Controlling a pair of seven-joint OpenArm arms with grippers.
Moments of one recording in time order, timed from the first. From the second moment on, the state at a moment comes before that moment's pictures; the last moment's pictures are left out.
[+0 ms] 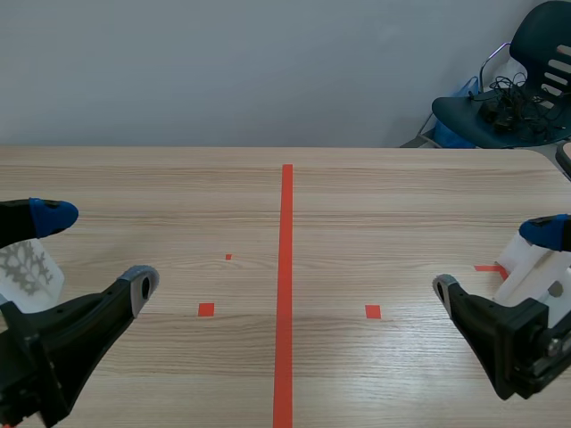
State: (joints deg) left arm 47.9 -32.6 -8.3 119.6 -21.8 -27.0 -9.7; right arm -45.2 30.8 12.9 114.6 17.2 24.7 3.6
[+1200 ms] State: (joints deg) left arm 47.9 -32.6 -8.3 119.6 -21.8 -27.4 -9.7; right arm -43.7 30.8 12.9 114.6 17.0 24.9 1.2
